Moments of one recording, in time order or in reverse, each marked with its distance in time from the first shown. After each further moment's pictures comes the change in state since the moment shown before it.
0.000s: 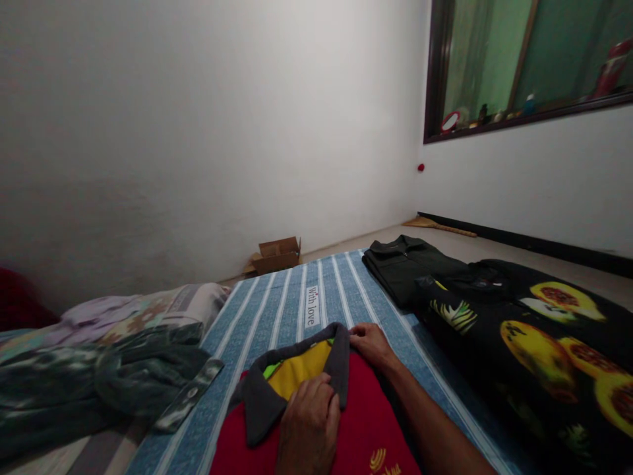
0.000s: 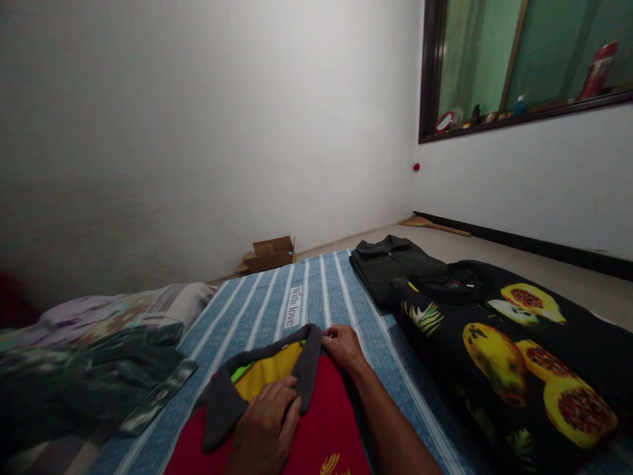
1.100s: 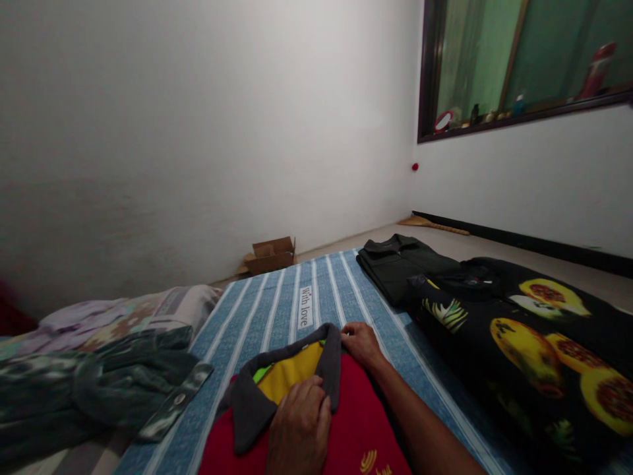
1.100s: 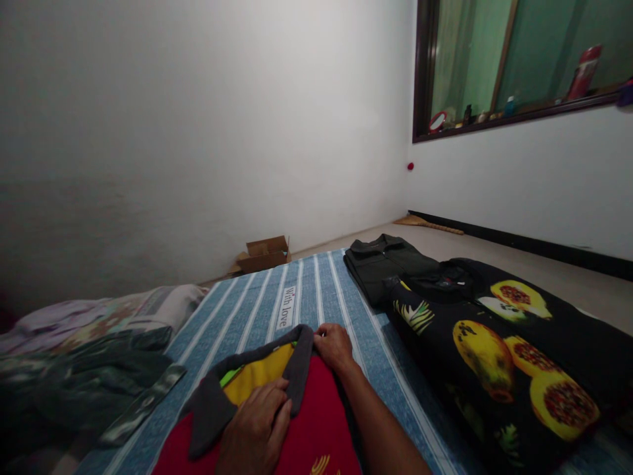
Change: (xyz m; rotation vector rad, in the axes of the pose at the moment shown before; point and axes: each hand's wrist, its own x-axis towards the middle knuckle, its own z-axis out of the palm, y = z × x) left_hand 0.000 -0.005 0.003 0.028 0.029 0.045; right_hand 0.005 -0.004 0.001 -0.175 0.029 -0.010
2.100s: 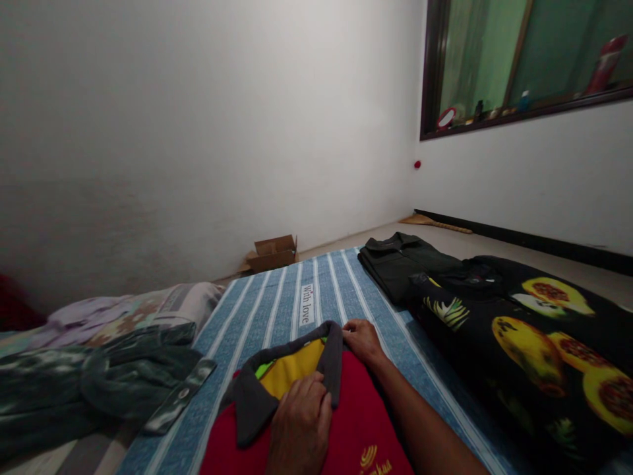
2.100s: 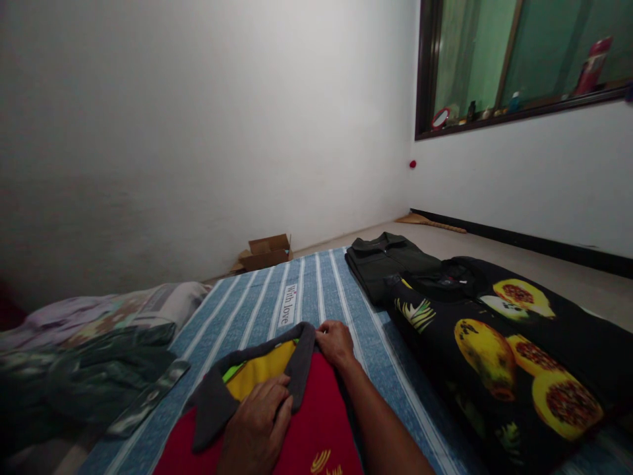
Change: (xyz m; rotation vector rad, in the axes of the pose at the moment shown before) left_hand 0.002 0.004 -0.003 -0.035 -0.036 -0.052; right_hand 0.002 0.001 0.002 -0.029 0.028 0.026
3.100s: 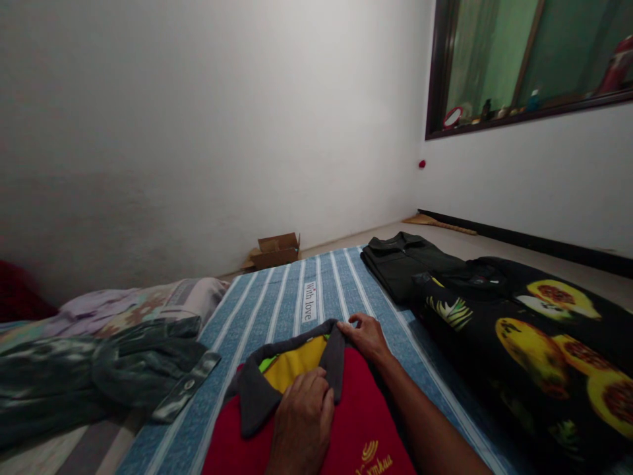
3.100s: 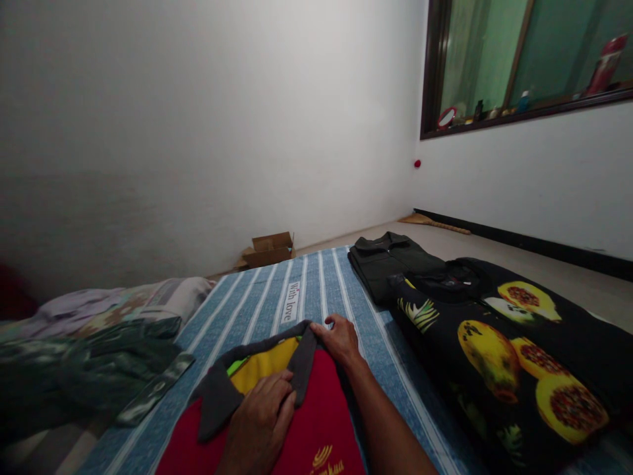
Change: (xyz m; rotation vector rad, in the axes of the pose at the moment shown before) left_hand 0.001 0.003 -0.004 0.009 -0.037 -0.017; right_hand -0.002 0.002 -0.008 -0.019 0.049 -0.007
